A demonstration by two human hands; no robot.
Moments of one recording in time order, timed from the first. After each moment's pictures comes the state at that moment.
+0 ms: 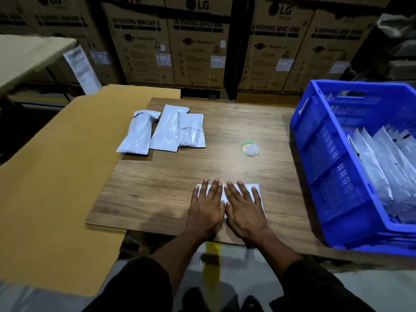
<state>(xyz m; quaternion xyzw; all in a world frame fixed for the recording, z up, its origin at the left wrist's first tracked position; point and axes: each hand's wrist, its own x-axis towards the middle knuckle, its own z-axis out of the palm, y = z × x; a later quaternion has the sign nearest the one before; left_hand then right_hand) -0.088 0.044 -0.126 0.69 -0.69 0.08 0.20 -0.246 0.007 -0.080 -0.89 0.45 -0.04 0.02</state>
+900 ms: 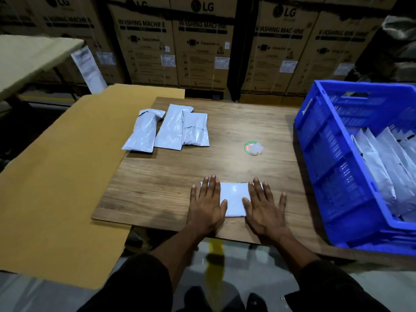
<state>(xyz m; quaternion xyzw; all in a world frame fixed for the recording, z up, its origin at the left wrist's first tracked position) -0.086 0.054 -0.114 0.73 -0.66 0.01 0.16 -0.275 -0.001 -0.075 -0.81 0.57 0.03 0.10</state>
